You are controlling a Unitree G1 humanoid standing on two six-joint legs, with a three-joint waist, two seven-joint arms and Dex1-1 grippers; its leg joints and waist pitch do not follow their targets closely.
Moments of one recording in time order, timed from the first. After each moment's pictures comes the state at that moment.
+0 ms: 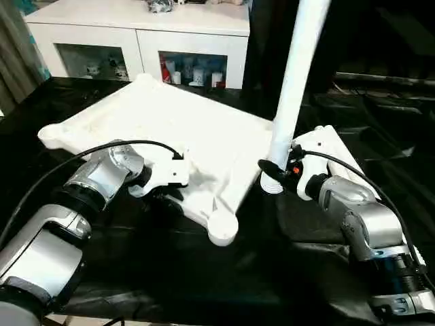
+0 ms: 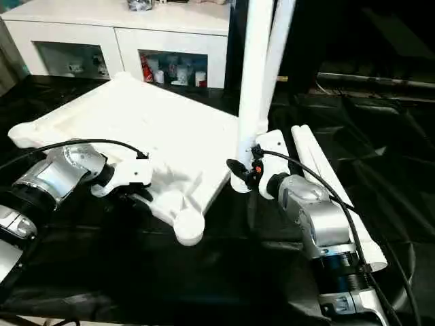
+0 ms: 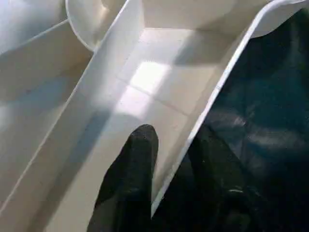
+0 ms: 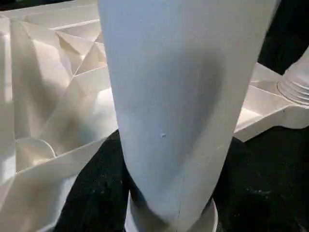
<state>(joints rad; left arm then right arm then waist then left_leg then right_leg) -0.87 0.50 -0.53 0.84 0.16 0.05 -1.35 -0.43 -0.30 0.07 0.13 0.23 0.53 0.47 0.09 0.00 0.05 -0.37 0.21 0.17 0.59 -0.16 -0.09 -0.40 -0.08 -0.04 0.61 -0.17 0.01</state>
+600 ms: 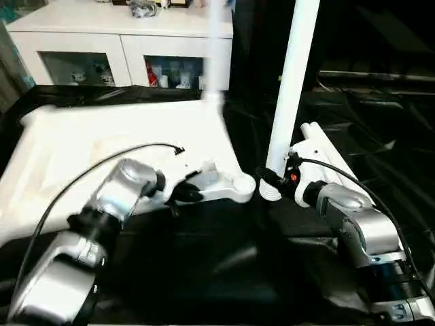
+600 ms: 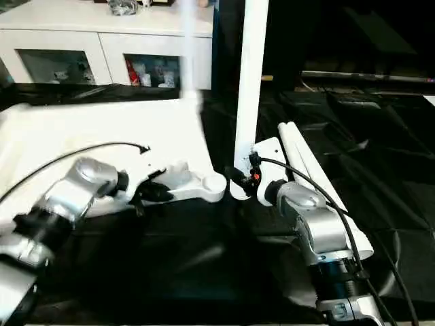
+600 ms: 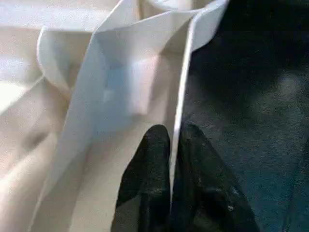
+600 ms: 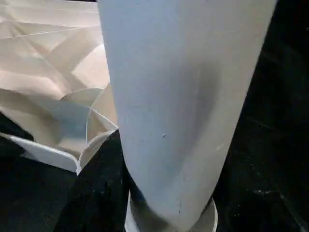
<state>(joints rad) -0.66 0.40 -0.34 0.54 0.09 0.36 -1.03 -0.39 -0.29 0.07 0.13 0.22 0.53 0.46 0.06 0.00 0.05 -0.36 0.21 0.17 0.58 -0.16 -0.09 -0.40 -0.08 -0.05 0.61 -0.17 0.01</state>
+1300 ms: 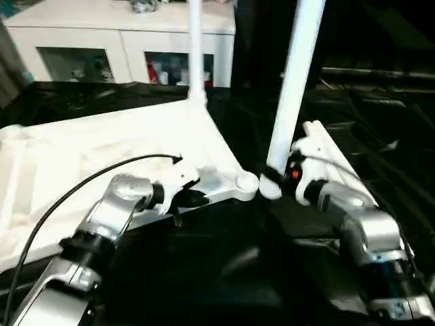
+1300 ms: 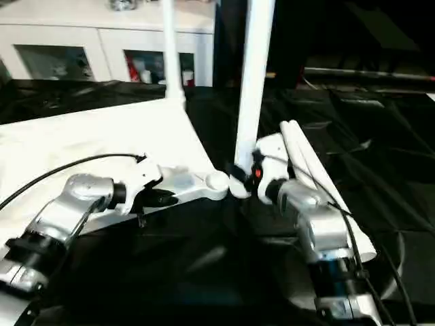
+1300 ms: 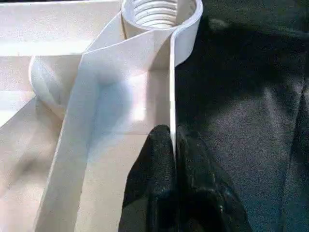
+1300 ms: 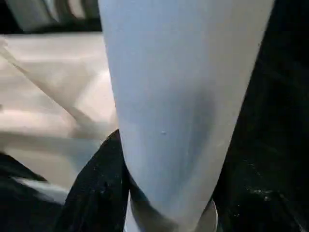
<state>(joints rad) -0.55 0.39 -0.28 0.48 0.04 0.22 -1.02 -0.44 -0.25 0.03 0.12 0.28 0.54 0.50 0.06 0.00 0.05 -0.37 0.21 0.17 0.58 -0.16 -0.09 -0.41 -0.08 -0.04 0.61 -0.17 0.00</state>
